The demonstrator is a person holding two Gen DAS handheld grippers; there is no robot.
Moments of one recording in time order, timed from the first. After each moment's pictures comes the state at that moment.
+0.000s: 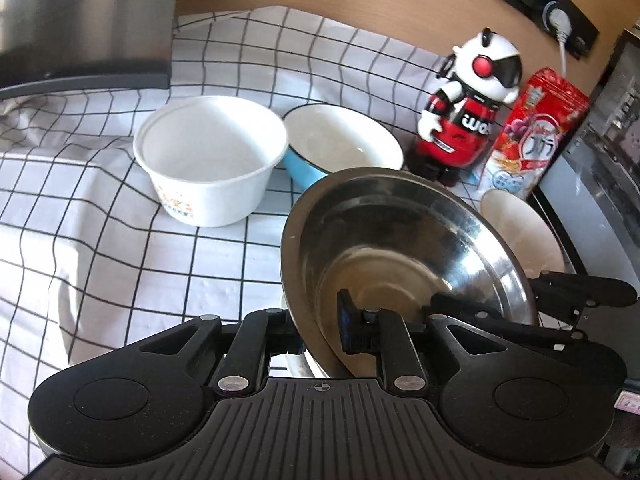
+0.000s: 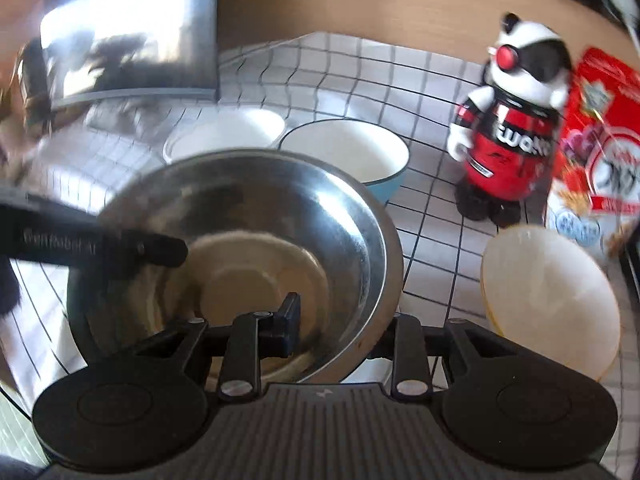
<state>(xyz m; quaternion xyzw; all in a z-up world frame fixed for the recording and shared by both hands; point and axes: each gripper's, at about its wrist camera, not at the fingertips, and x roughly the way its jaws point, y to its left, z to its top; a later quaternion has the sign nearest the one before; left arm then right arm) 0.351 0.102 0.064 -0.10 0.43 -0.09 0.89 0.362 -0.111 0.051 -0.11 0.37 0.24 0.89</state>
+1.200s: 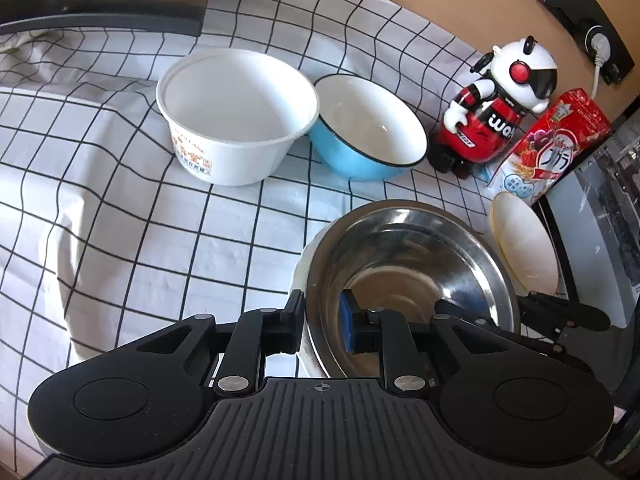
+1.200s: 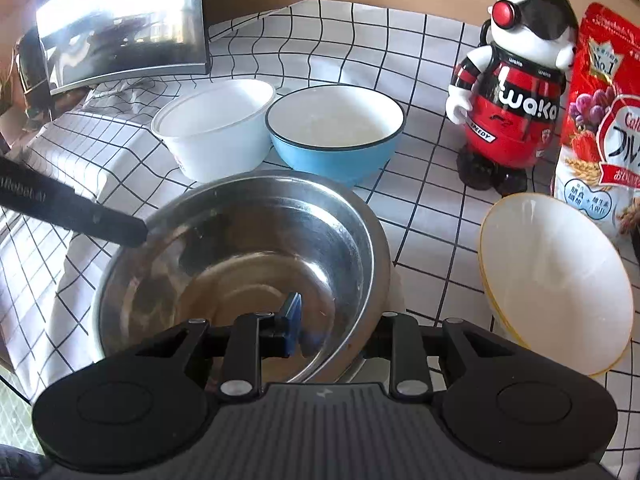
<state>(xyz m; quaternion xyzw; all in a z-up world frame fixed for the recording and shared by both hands) 0.364 0.124 0.064 -0.17 0.49 -0.08 0.85 0.375 -0.127 0.041 -0.09 0.41 0.24 0.87</state>
